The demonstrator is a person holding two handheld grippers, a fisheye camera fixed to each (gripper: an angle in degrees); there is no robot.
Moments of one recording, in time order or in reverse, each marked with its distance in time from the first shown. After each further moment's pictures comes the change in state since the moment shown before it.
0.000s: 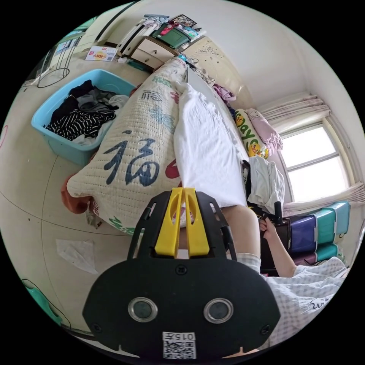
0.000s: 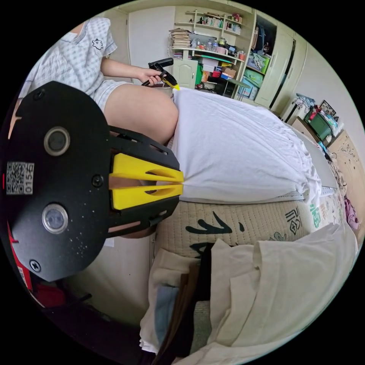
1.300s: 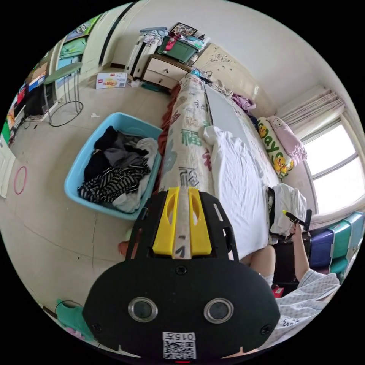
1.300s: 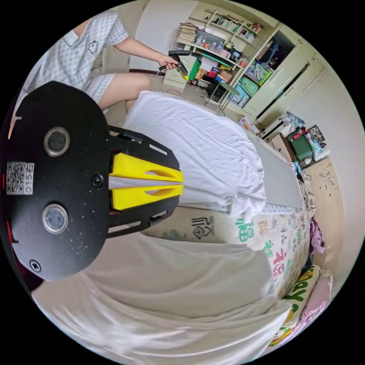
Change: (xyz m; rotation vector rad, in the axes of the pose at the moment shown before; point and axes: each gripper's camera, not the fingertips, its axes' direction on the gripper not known) left arm 0.009 -0.238 -0.229 0.046 -0.194 0.044; right arm -0.010 -0.134 -0.036 0.192 0.096 -0.158
